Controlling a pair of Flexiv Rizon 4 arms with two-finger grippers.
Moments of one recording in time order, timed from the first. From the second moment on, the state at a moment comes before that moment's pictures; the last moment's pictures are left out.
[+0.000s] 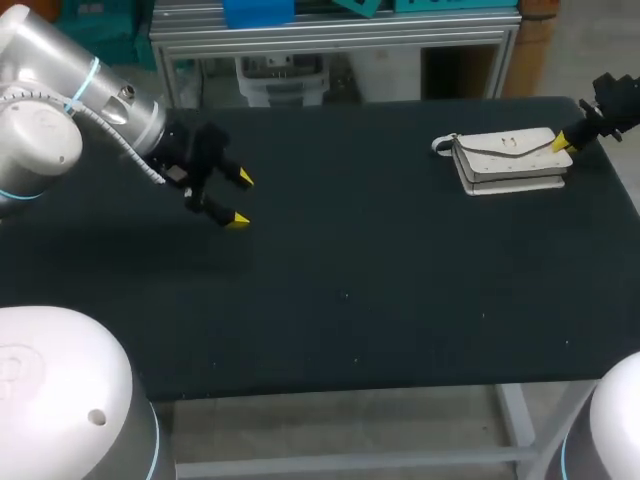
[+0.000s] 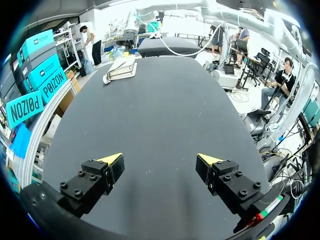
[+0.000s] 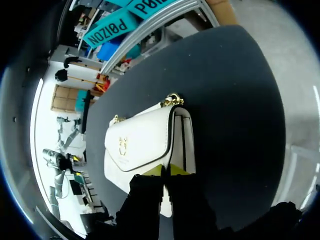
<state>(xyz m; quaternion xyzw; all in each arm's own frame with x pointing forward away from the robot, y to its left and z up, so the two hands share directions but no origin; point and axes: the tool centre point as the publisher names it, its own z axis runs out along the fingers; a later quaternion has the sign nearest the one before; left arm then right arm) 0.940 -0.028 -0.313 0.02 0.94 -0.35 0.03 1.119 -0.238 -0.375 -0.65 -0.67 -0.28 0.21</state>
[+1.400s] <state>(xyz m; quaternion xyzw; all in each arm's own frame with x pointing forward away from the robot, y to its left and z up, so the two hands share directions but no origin) 0.940 -0.027 -0.312 0.02 0.94 -0.35 0.03 1.027 -0.067 -0.354 -0.59 -0.71 -0.27 0.28</state>
